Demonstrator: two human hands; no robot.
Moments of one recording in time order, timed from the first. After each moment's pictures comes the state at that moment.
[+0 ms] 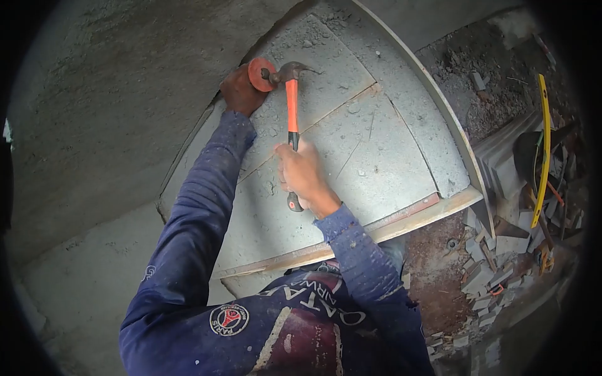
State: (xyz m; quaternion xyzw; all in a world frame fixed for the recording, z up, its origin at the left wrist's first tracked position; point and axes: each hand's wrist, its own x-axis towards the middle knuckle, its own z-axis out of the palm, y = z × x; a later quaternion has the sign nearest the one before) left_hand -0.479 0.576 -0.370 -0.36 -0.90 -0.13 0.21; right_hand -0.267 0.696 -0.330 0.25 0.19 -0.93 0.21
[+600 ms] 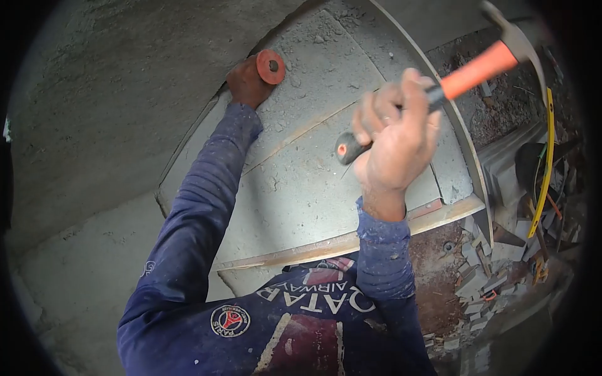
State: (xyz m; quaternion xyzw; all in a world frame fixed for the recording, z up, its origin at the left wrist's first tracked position) left_hand -0.476 0.572 -0.376 -0.32 -0.92 -0.10 0.19; right_hand -0.279 0.783 -0.268 0.22 0.25 -0.92 -0.19
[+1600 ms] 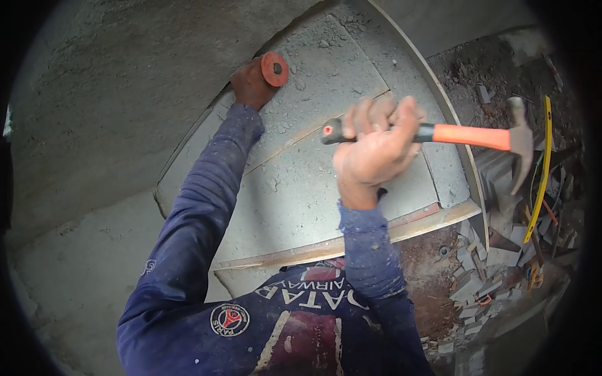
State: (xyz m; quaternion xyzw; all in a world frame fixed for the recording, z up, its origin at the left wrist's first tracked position) left_hand -0.475 0.571 -0.375 -0.31 -0.93 -0.10 0.18; right_hand -0.291 0.762 -0.285 0.27 0.15 -0.87 -0.39
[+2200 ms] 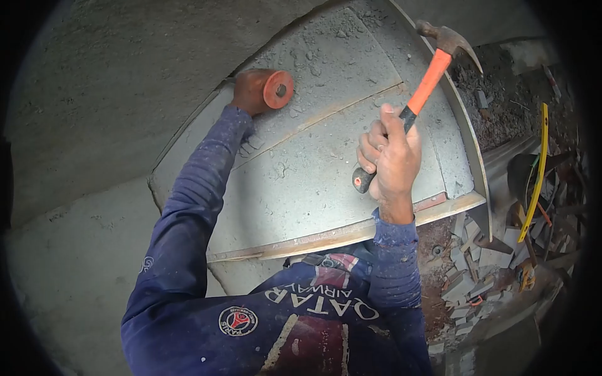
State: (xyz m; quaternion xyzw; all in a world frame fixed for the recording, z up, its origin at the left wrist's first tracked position) left_hand -0.443 0.526 -0.350 -0.46 -0.87 -0.18 0.05; right_hand -0.237 0.770 -0.282 0.27 0.31 -0.91 -0.08
